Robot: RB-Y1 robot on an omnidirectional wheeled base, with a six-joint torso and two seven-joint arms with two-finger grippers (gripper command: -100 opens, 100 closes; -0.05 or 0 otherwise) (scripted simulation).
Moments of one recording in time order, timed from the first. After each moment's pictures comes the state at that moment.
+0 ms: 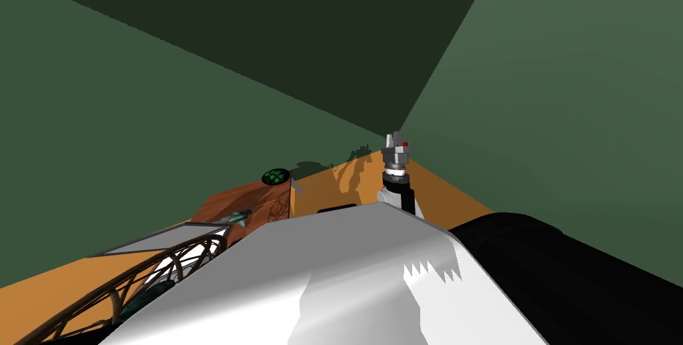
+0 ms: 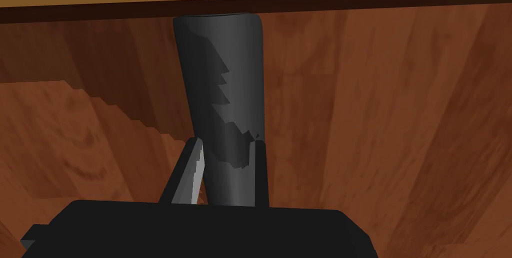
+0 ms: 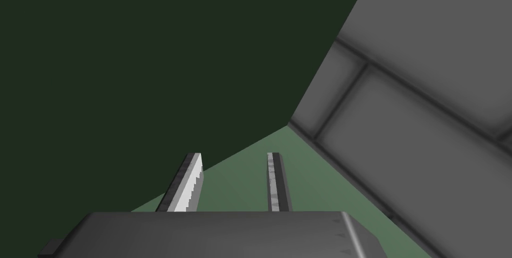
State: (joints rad) left arm 0.32 0.51 -0.42 -0.40 1.77 0.37 -1.12; right arm 0.54 -0.05 0.04 -2.39 -0.05 -0.50 0.03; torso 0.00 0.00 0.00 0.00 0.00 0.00
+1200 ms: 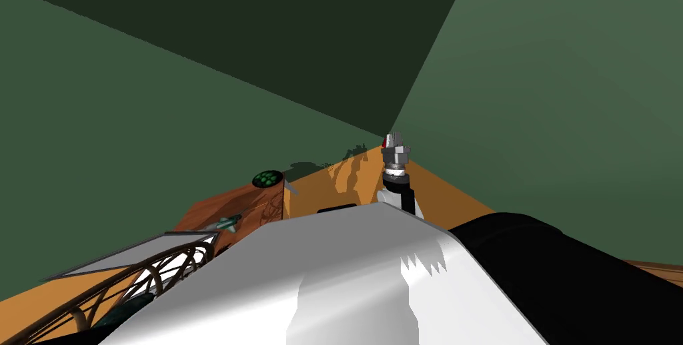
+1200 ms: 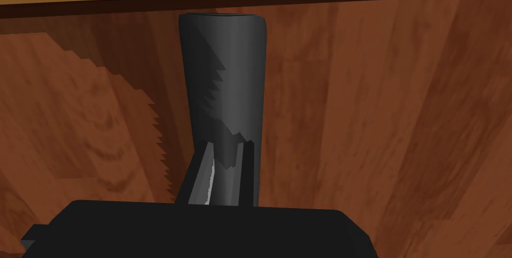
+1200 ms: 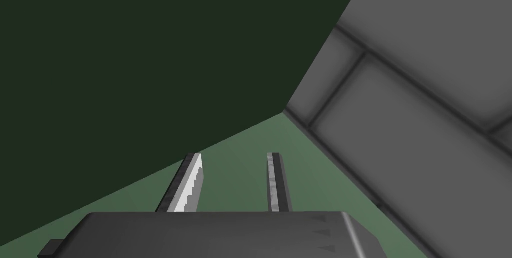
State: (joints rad) left arm 0.36 0.62 -0.49 -0.51 1.78 0.41 -0.97; right arm 0.54 -0.05 0.04 -2.39 -0.05 -0.50 0.03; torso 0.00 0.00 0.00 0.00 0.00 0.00
